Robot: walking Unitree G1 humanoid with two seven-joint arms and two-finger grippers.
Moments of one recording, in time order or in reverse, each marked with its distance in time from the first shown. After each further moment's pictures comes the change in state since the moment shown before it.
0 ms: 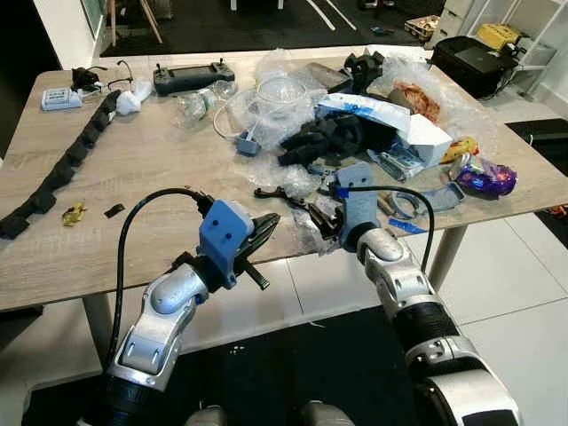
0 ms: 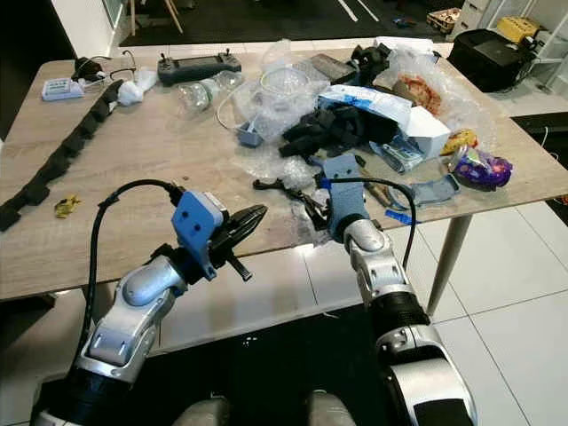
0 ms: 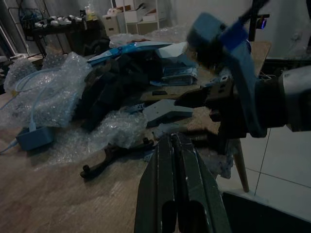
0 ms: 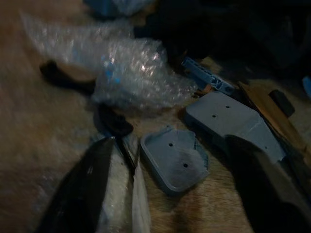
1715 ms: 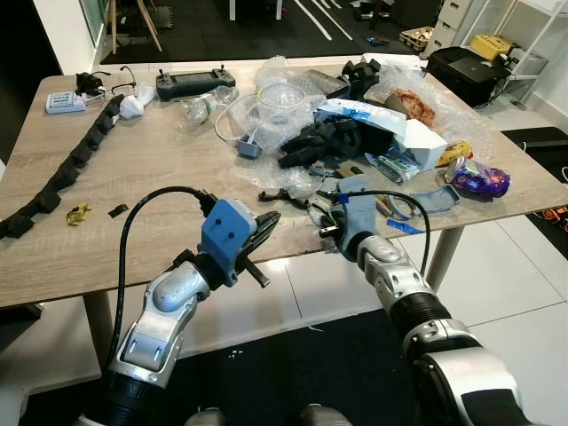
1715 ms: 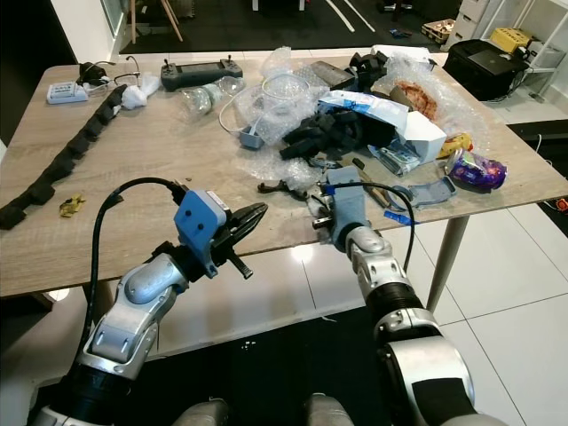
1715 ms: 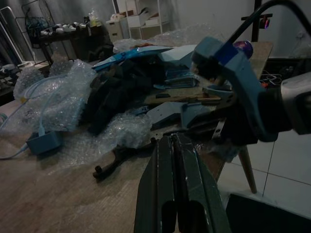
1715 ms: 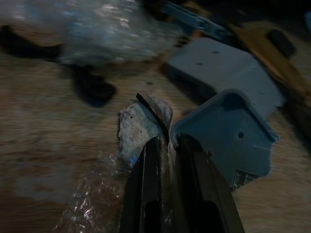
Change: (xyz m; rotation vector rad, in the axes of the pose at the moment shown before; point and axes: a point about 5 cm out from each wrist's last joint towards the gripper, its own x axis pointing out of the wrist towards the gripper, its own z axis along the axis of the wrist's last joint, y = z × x) left arm 0.004 0.001 -0.002 0.018 0.004 0.009; right arm 0.004 -0.015 -0.023 0.127 0.157 -0.063
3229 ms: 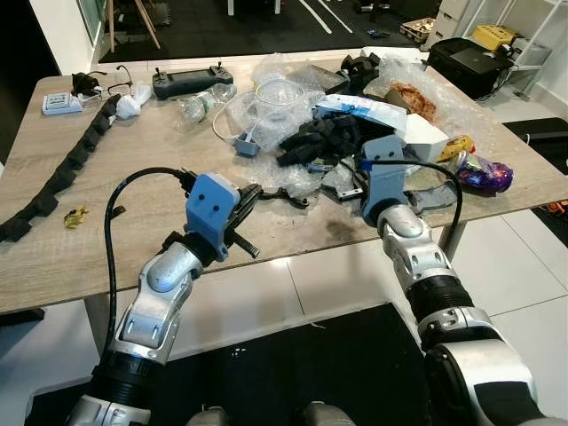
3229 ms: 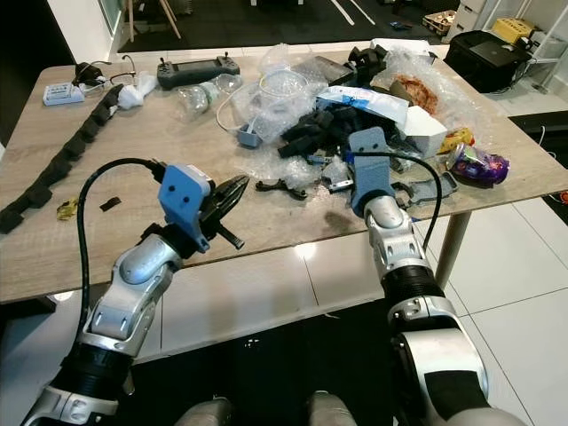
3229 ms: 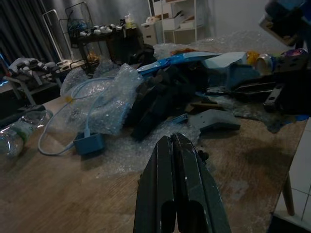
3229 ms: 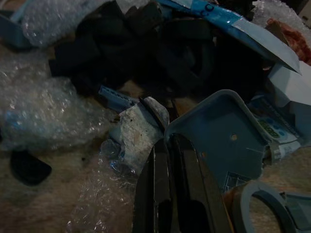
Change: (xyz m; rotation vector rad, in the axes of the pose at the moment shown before) left arm 0.006 0.028 0.005 0.013 -0.026 0.169; right arm -0.004 -0.021 0.049 -0.118 -0.195 -0.129
